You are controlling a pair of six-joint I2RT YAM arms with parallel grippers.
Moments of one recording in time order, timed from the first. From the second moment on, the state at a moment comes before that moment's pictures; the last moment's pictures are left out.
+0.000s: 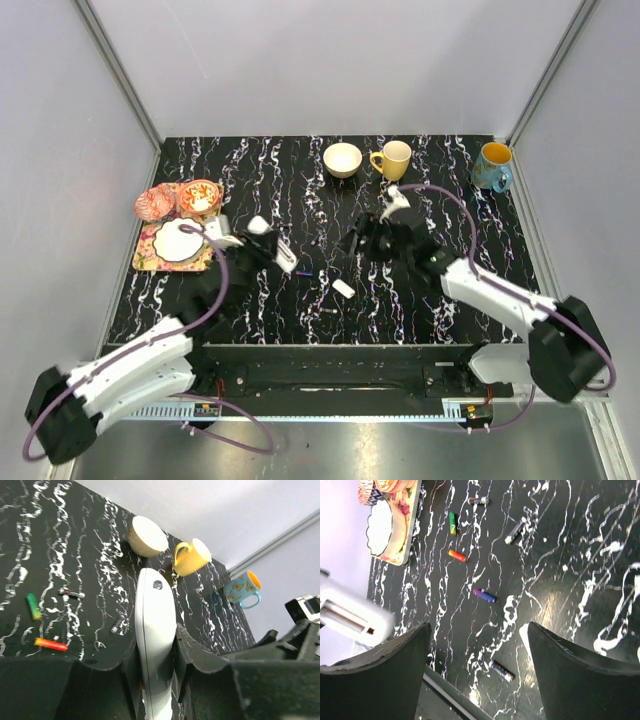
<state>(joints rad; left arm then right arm) -0.82 0.85 0.41 0.39 -0.58 -0.68 0.64 1.23 0.70 0.06 -0.12 0.78</state>
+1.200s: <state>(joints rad) -0.25 0.78 0.15 0.80 0.63 -1.20 0.82 1.58 1.05 -0.24 0.12 0.40</state>
